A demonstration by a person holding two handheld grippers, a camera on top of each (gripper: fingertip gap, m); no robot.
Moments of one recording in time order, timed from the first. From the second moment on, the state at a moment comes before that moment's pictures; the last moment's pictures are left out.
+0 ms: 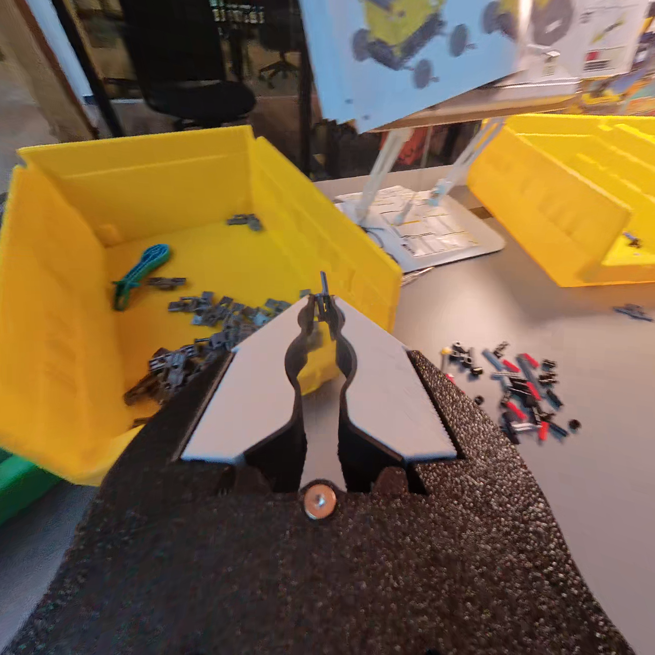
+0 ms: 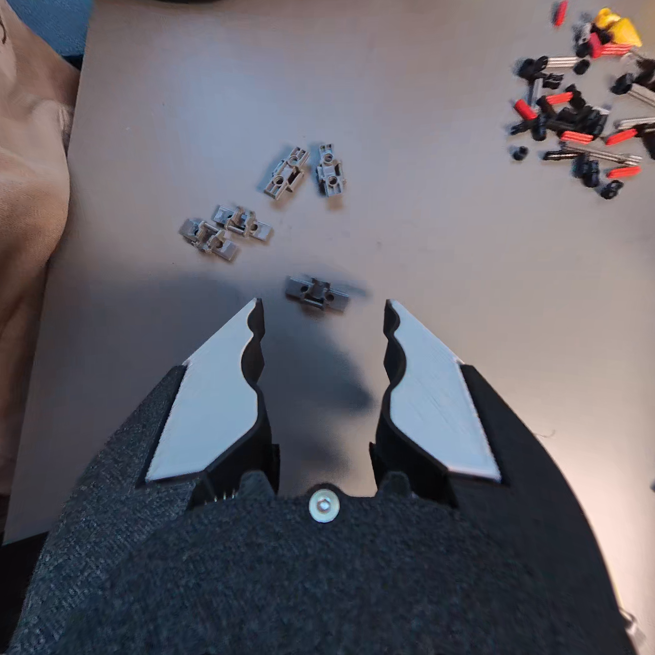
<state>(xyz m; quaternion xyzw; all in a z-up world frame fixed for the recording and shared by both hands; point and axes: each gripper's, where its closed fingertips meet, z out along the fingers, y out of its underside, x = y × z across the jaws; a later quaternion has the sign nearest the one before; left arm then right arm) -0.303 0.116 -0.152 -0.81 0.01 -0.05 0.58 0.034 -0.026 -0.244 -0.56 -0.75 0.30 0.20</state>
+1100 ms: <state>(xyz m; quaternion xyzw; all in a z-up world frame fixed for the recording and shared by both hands) -0.019 -0.011 -0.172 -0.74 0.27 -0.54 0.29 -0.027 -0.007 -0.170 -0.45 -0.68 0.24 0.53</state>
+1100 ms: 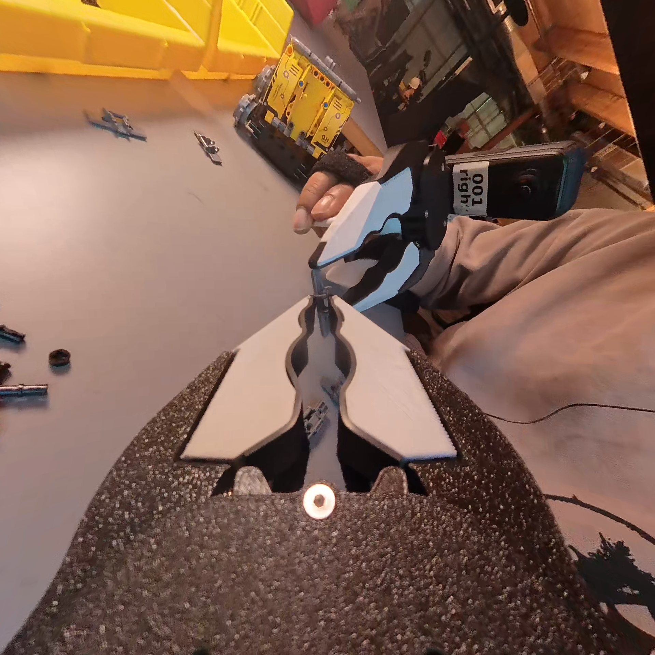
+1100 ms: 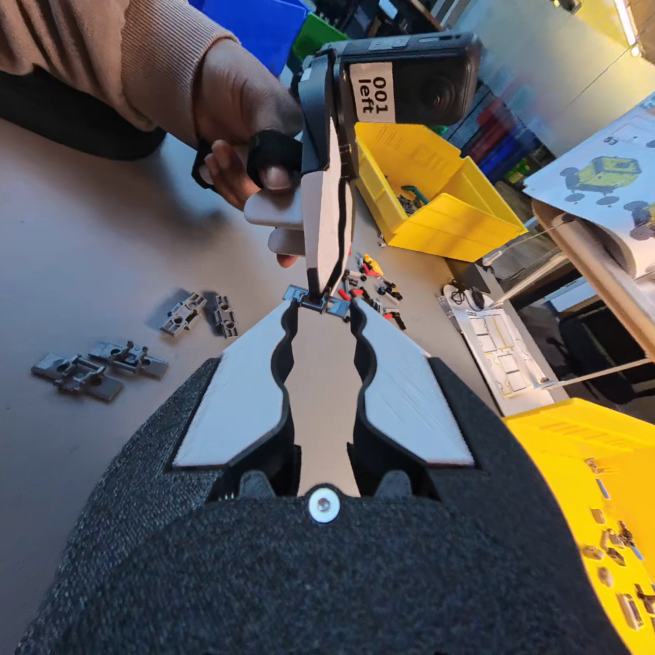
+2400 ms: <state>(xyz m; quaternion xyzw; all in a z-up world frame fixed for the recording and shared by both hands) -0.093 0.052 -0.147 -0.73 0.11 -0.52 0.44 -0.022 0.082 -0.172 -0.53 -0.63 0.19 0.54</state>
